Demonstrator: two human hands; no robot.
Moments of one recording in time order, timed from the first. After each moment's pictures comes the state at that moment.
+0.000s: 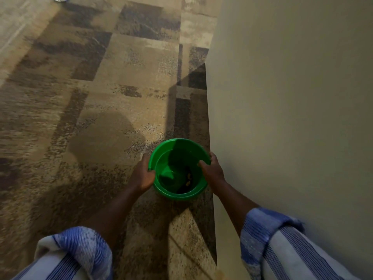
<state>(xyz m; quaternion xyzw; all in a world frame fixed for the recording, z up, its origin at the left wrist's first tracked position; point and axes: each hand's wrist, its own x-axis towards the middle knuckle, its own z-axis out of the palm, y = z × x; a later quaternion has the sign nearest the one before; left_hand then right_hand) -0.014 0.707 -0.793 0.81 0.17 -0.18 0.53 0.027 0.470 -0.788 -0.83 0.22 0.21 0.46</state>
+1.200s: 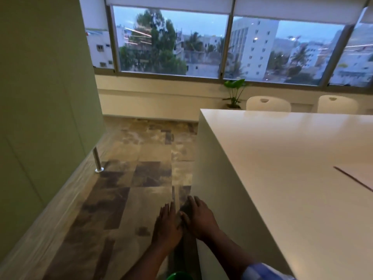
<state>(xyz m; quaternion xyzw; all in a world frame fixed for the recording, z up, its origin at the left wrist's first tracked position) -0.004 0.671 -0.141 0.96 -0.01 0.00 0.29 0.006 0.526 -0.098 -0.97 -0.08 0.00 0.23</state>
